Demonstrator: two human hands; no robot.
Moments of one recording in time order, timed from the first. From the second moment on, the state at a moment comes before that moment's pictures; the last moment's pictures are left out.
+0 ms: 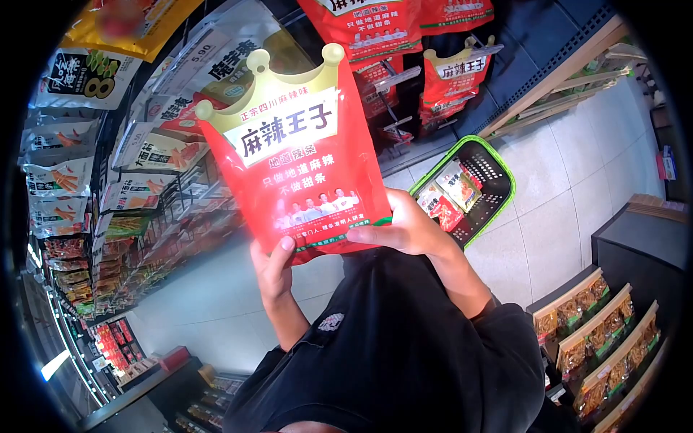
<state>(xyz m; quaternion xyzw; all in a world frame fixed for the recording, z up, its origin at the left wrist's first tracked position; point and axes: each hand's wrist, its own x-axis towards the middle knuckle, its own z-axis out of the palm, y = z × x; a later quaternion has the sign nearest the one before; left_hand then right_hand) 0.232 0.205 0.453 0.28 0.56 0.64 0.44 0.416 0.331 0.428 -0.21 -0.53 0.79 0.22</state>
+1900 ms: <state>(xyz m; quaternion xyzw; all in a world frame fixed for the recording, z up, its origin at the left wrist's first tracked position) 0.235 0.198 0.456 0.28 0.55 0.63 0.47 0.426 0.318 0.422 -0.24 -0.51 0.80 0.21</state>
